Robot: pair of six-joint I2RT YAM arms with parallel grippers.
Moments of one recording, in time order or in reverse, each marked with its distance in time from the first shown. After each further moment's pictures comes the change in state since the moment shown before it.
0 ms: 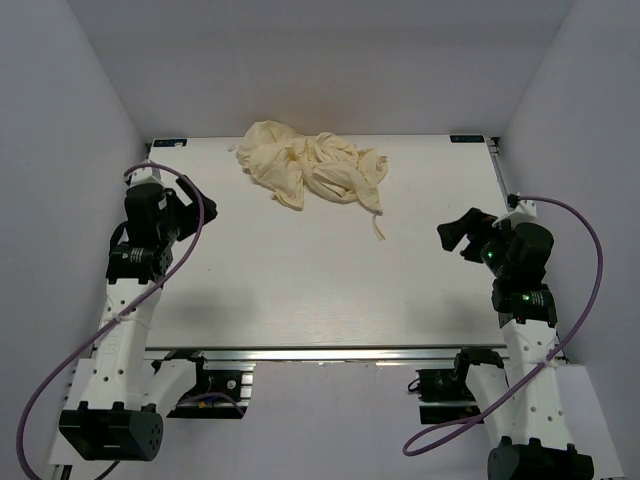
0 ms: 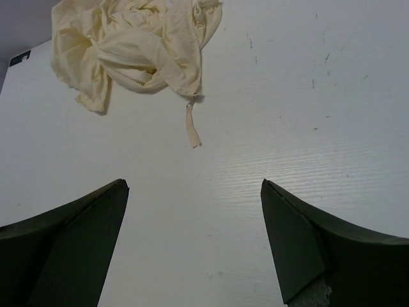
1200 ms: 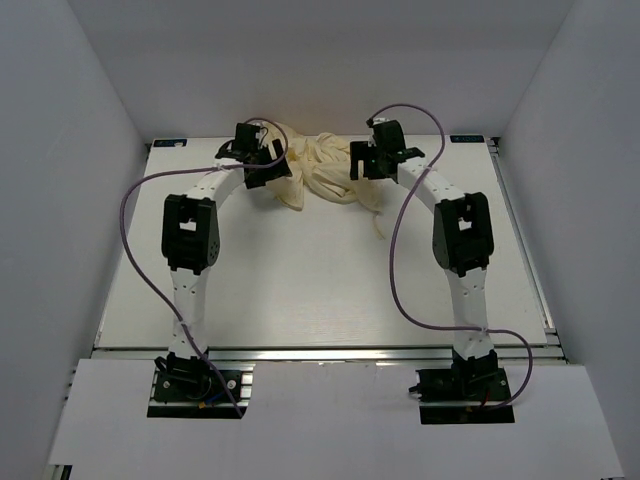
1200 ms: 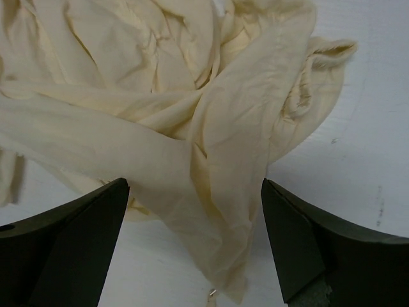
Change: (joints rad) left arm -0.181 1.353 0.875 0.166 0.184 0.080; right arm 0.452 1.588 1.246 -0.036 0.295 -0.182
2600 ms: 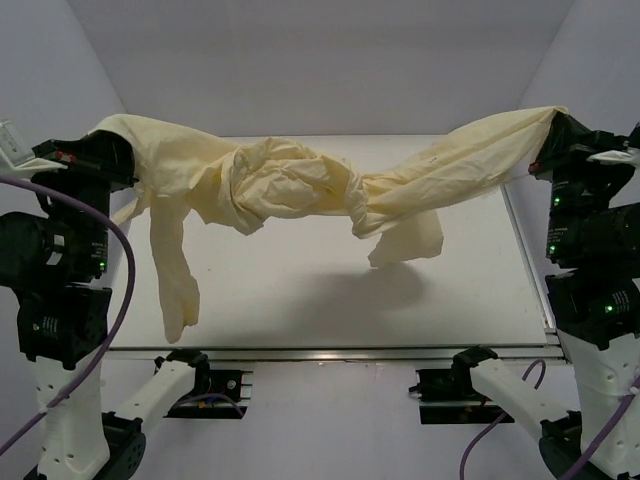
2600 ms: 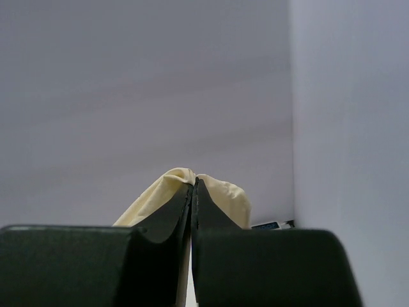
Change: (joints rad) left arm -0.009 -1.413 -0.235 0.016 -0.356 0.024; right arm 0.007 -1.410 -0.416 0.163 0.474 -0.174
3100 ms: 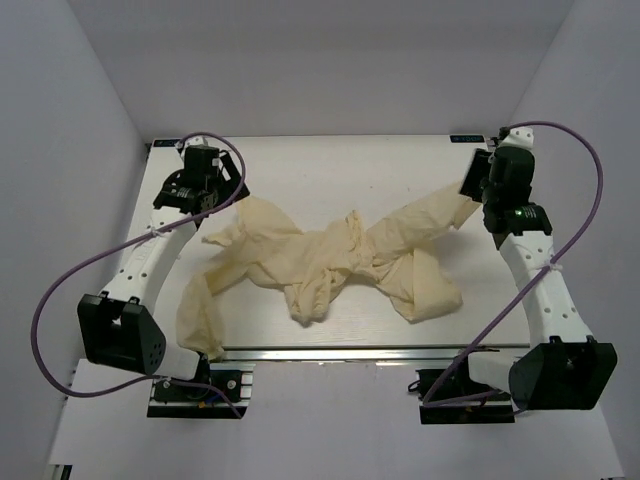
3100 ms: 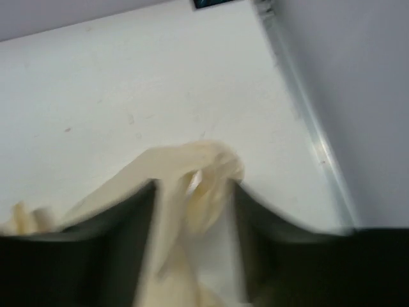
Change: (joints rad) left arm 0.000 0.513 -0.399 -0.160 -0.004 -0.114; right arm -0.288 0.332 -0.355 -0.138 -0.175 0.120
